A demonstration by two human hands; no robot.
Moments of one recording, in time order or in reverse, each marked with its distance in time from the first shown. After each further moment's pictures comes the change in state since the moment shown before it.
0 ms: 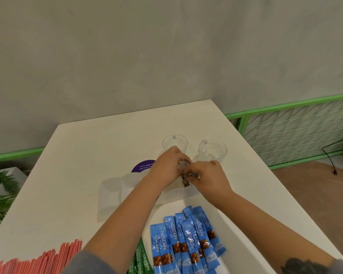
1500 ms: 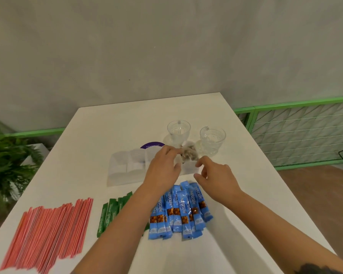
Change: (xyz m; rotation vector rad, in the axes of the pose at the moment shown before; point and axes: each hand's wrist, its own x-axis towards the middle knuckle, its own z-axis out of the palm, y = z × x) left_hand -0.093 0.039 0.015 0.010 0.244 -0.112; right_hand -0.068 0.006 -0.014 -0.046 -0.062 0.043
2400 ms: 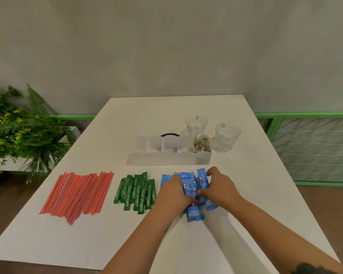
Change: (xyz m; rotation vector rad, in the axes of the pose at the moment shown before) left_hand -0.093 0.028 0.028 -0.049 -0.163 -0.527; right_hand -0.035 -0.004 0.017 0.110 -0.300 0.225
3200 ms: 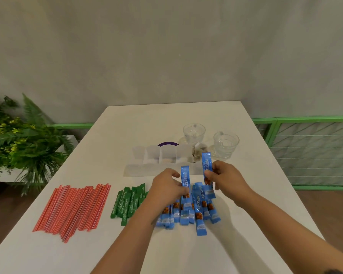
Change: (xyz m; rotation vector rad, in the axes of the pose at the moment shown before) left_hand 0.026 0.015 -0.044 -0.341 -0.023 -0.108; right_hand 0.015 -0.010 -0.044 0.402 0.065 -0.085
